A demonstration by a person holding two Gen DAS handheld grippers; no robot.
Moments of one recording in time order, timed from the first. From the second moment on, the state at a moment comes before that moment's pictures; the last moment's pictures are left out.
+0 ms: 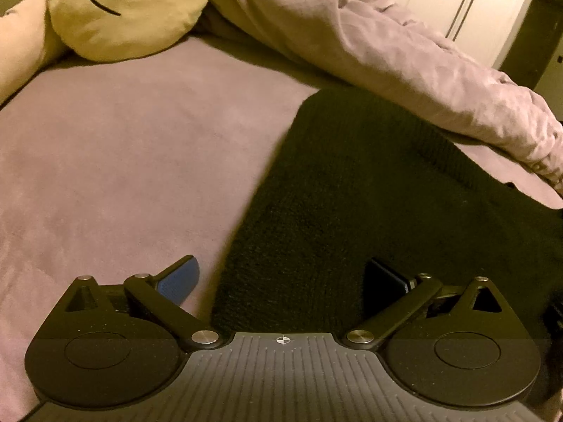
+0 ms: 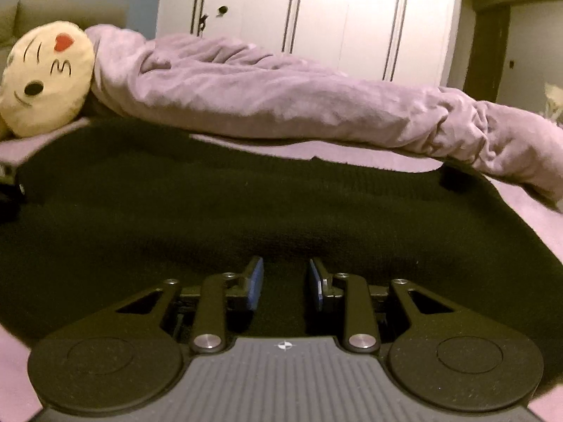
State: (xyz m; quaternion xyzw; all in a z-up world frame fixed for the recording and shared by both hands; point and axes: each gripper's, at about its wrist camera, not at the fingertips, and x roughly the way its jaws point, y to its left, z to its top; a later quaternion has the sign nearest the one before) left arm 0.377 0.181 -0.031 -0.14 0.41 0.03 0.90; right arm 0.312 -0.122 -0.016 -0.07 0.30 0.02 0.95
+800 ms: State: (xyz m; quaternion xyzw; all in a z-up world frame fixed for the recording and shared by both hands) left arm 0.382 0.179 -0.014 -0.17 0.44 -0.02 0.88; right arm 0.262 -0.157 0.002 0.01 0.27 0.02 0.96
